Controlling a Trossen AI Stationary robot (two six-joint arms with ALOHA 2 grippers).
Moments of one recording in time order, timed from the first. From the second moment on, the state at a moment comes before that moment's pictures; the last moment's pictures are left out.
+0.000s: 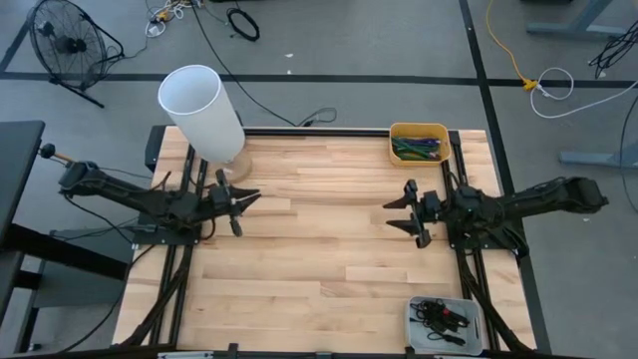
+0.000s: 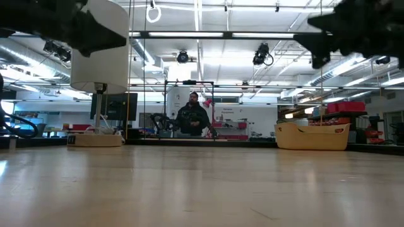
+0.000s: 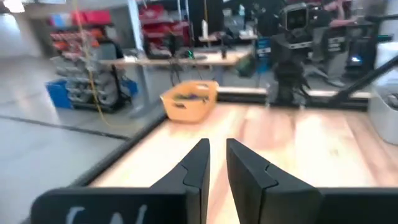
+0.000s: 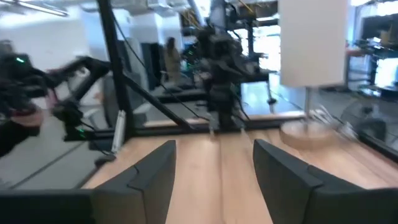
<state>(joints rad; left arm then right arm) -0.27 0.57 0.23 0.33 -0.68 0.05 0.05 0.67 0.12 0.66 -0.08 0.10</state>
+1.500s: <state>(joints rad) -0.34 0.01 0.01 0.10 -0.56 0.06 0.40 0.00 0.01 0.10 0.34 0.05</state>
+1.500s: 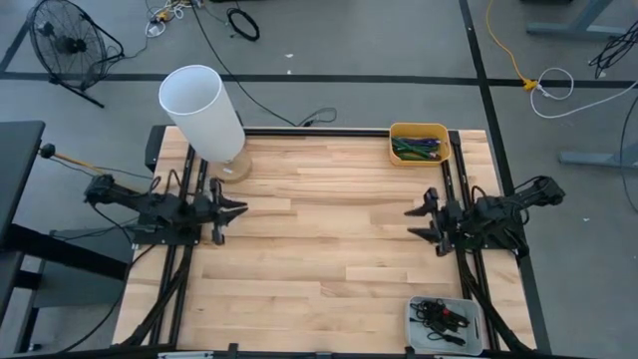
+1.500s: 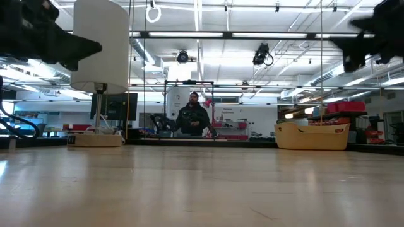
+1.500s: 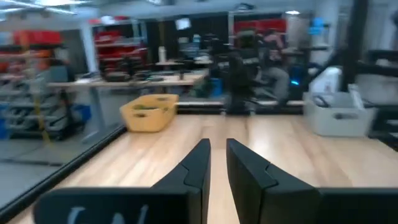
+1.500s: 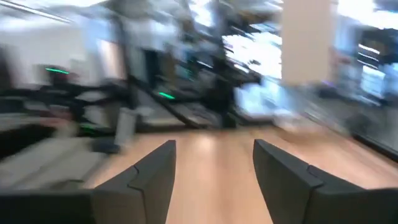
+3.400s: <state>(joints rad) 0.08 0.03 0.01 0.05 -0.10 -0.04 -0.13 0.03 0.02 0.01 -0.05 0.08</state>
